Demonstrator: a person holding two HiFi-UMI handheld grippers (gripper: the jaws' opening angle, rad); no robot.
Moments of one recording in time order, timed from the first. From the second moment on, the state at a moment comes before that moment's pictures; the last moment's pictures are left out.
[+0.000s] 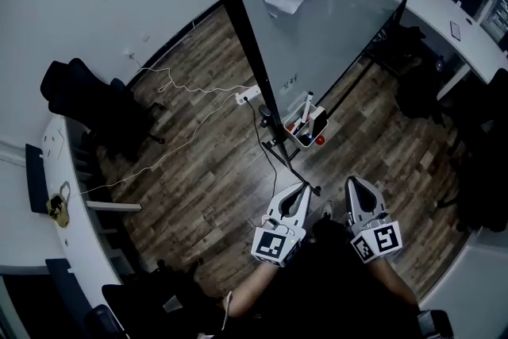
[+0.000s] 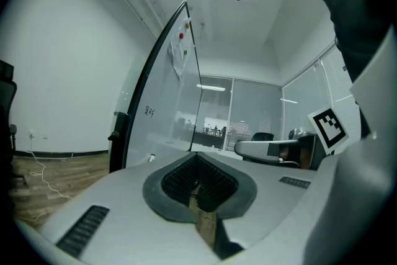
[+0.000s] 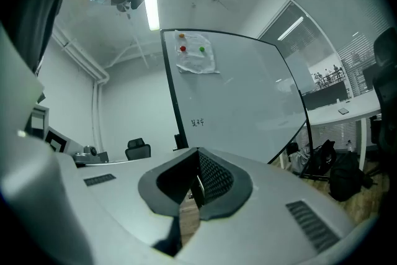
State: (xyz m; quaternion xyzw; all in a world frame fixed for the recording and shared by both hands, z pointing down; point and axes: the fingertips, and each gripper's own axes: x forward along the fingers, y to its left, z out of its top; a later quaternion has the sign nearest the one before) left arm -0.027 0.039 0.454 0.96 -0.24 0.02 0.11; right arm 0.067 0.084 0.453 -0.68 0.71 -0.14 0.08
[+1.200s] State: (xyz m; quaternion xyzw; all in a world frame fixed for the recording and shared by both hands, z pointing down) left arm 0.029 -0.021 0.457 0.95 -0.30 0.04 0.10; right arm 0.119 0.003 0.490 -0.62 0.76 -0.17 0.07
